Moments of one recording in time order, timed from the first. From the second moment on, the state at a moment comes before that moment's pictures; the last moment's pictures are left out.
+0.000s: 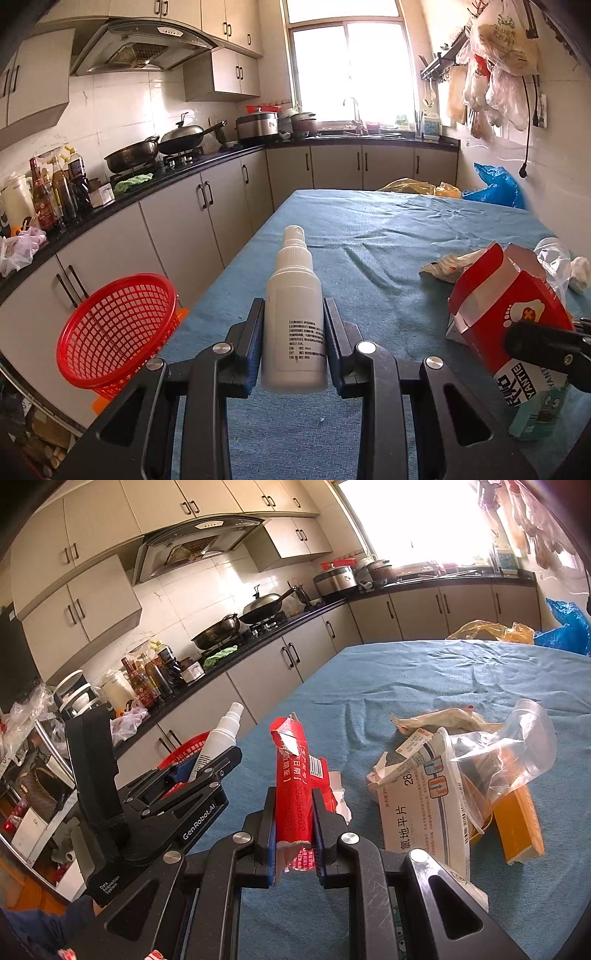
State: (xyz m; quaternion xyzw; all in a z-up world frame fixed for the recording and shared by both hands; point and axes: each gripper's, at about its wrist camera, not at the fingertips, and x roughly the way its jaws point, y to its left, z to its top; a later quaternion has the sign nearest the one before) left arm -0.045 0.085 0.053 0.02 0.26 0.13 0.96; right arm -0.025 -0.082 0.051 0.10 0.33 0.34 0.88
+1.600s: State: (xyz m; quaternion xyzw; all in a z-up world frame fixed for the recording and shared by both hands) left arm -0.117 0.195 0.095 -0.10 0.26 0.15 0.95; right arm -0.033 0.005 0.090 0.11 0.36 0.41 0.83
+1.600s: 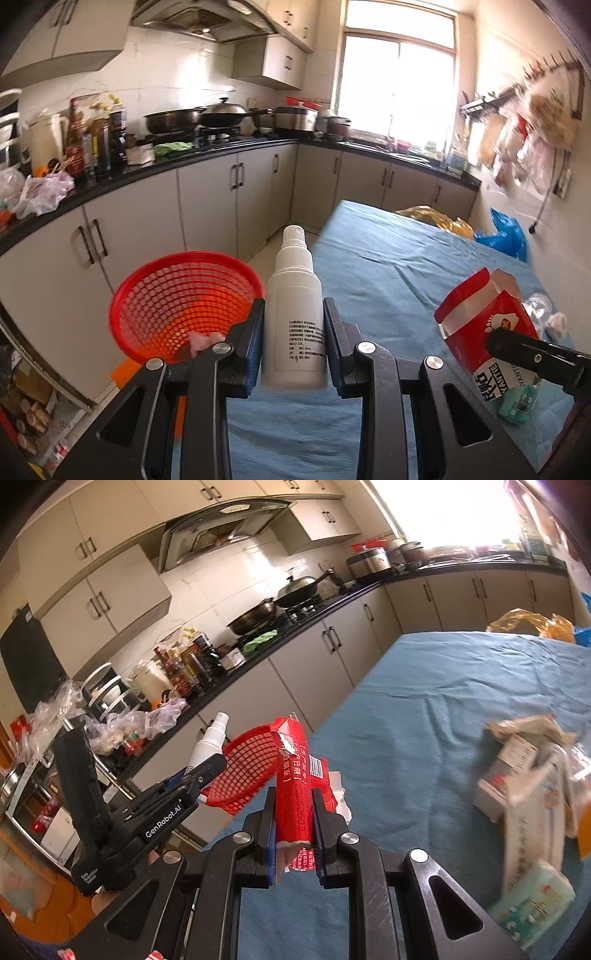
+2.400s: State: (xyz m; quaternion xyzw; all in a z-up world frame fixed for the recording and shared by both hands) left arm -0.117 0.335 0.080 -0.17 0.29 0.21 0.92; right arm 0.013 0.169 0.098 0.07 0.39 0.46 0.79
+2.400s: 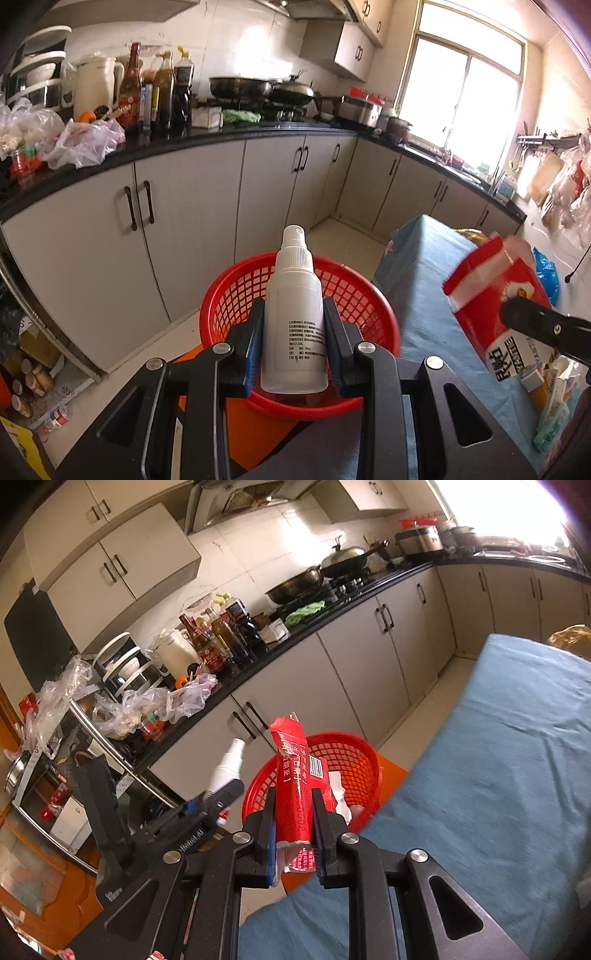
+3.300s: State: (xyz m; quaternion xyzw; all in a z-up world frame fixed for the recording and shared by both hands) left arm -0.110 0.303 0.066 -0.18 0.30 0.18 0.92; right arm 0.013 0.137 0.093 0.08 0.38 0.42 0.82
